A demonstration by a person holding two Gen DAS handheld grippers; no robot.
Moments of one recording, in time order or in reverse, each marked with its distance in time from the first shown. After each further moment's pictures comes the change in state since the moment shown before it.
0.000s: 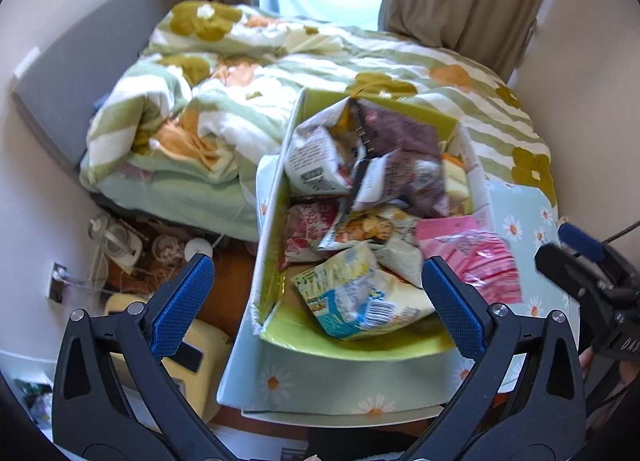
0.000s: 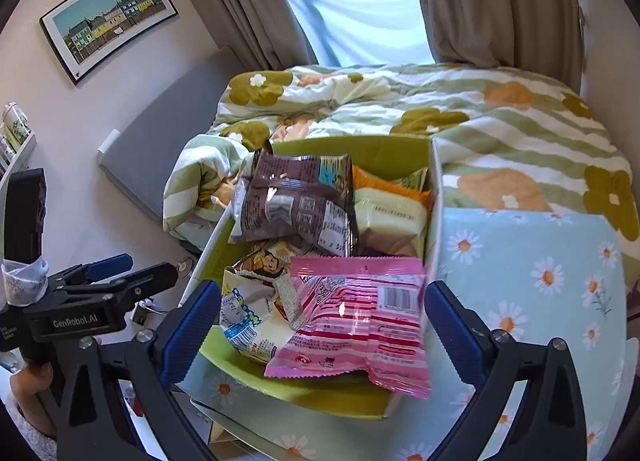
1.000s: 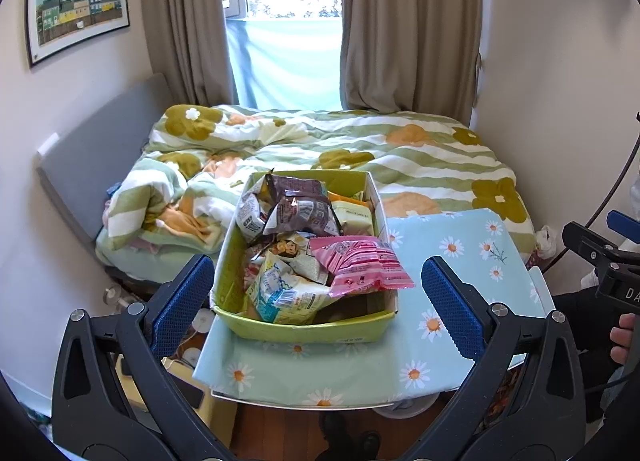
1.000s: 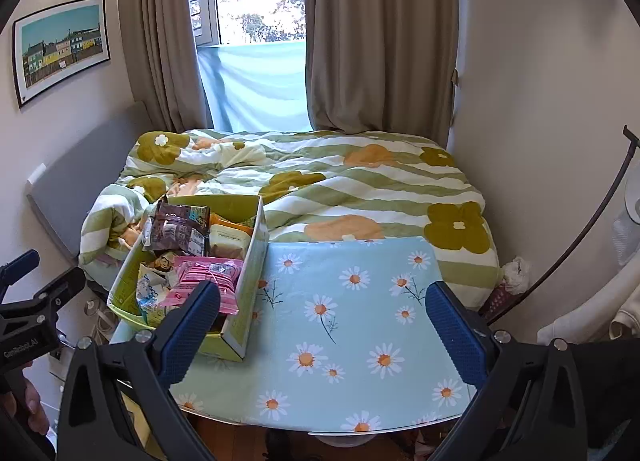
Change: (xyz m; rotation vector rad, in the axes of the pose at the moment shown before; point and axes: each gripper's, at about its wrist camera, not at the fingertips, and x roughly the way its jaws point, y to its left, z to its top) left arm -0.139 -0.109 -0.074 0.126 -0.321 0.013; right arm -0.199 -0.039 -0.061 0.014 -0.209 -0.436
